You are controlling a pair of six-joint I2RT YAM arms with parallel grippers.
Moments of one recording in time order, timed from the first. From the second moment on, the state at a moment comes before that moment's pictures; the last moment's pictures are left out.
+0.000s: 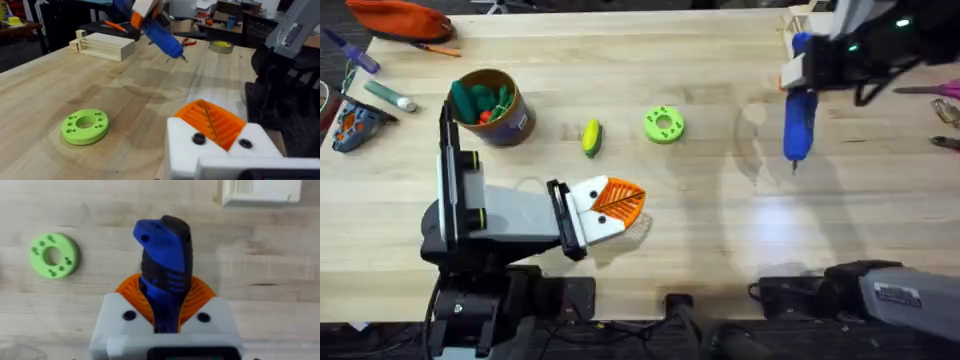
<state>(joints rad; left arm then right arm) -0.01 0.01 0.01 -0.13 1.20 0.05 0.12 1.39 1.23 -0.95 0.07 0.10</state>
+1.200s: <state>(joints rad) -0.01 0.01 0.01 -0.13 1.20 0.05 0.46 0.85 1.12 -0.38 -0.25 0.11</state>
